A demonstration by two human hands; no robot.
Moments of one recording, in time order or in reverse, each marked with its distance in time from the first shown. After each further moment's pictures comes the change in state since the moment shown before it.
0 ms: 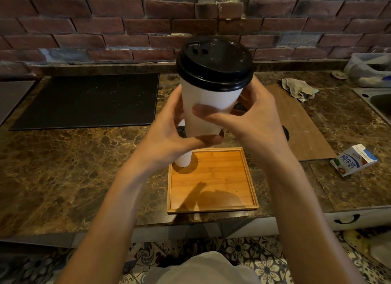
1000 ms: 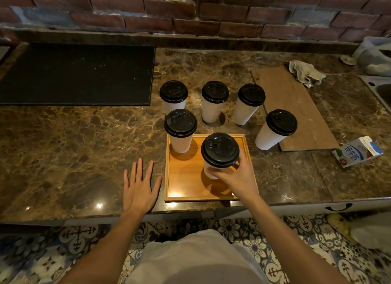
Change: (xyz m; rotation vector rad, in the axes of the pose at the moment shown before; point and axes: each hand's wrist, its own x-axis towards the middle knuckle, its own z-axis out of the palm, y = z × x) left_hand -0.122 -0.260 0.002 1.113 0.108 -0.585; right_hand -0.088 0.200 0.016 -0.147 -0.037 0.428
